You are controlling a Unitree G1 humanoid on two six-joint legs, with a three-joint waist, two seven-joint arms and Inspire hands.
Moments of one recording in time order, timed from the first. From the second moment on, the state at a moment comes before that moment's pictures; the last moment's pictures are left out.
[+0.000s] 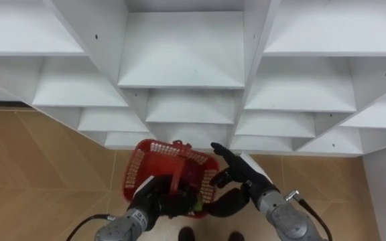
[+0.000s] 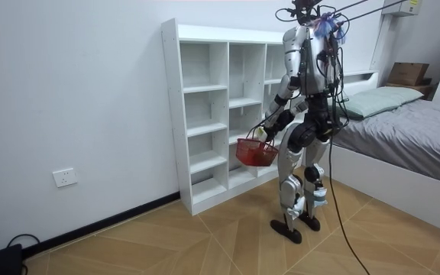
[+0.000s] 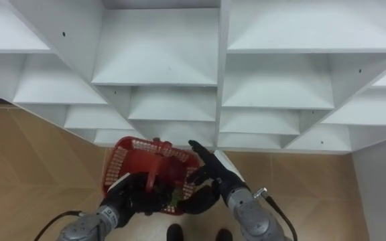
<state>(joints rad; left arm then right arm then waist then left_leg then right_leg) -0.04 0.17 -0.34 0.69 -0.30 -0.04 -0.19 -0.02 -0.26 0.43 0.46 -0.13 -0.09 0.05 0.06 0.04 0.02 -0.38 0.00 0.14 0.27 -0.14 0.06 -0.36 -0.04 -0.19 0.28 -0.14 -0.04</state>
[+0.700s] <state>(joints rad) -0.03 0.16 -0.34 0.69 -0.30 -0.03 -0.20 -0.01 -0.26 0.43 0.47 -0.17 -0.09 0.04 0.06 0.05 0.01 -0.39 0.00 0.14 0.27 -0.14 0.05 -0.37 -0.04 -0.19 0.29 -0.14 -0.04</state>
